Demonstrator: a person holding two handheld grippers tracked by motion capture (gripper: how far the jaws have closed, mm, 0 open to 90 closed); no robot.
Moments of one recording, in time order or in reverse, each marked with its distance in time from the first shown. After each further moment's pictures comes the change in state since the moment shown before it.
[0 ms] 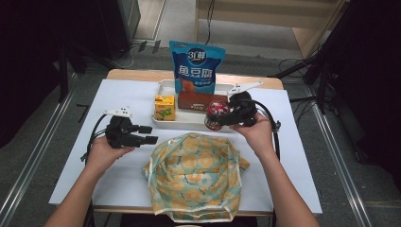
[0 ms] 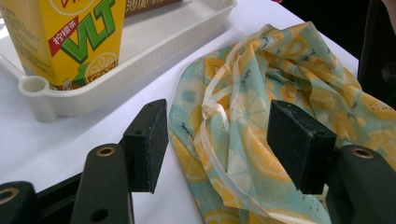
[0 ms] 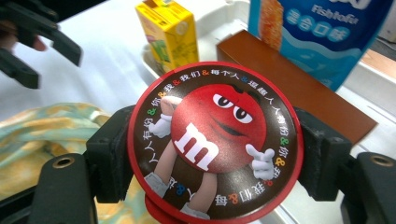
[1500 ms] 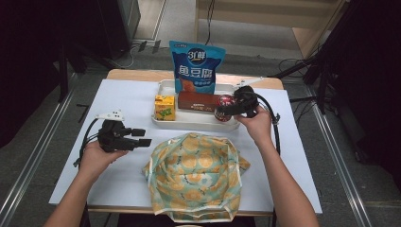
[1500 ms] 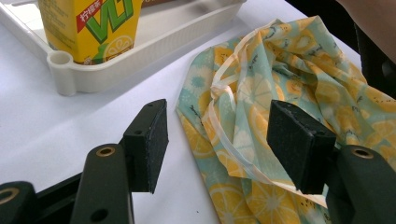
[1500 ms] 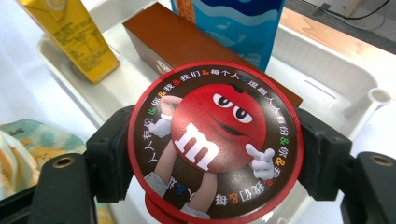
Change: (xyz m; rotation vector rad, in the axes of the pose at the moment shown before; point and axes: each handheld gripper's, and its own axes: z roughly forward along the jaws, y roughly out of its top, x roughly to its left) left arm 0.000 -0.014 -0.015 -0.006 0.041 -0.032; right arm -0.064 -0.014 0.038 0.036 -0.119 0.074
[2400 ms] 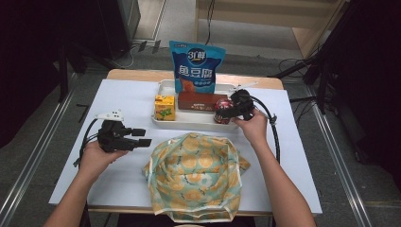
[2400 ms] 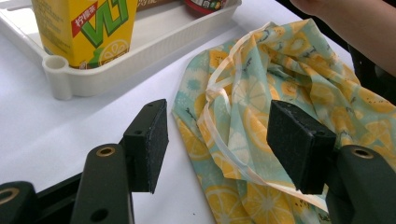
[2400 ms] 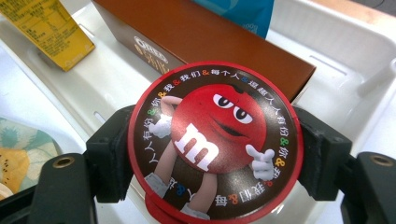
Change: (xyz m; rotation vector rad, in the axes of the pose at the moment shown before) left arm -0.001 0.000 0.000 -0.007 -0.012 0.007; right arm -0.004 -0.013 0.026 0.050 -0.020 0.038
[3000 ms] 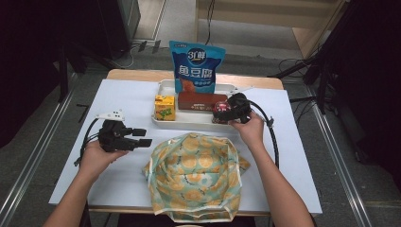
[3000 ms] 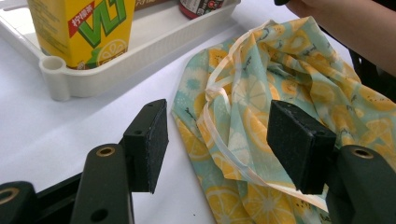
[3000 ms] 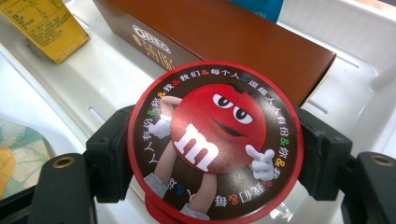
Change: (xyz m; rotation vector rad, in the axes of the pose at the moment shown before) left arm 0.000 0.002 0.003 0.008 -0.010 0.010; right arm 0.008 -0.007 0.010 -0.005 -0.026 -0.019
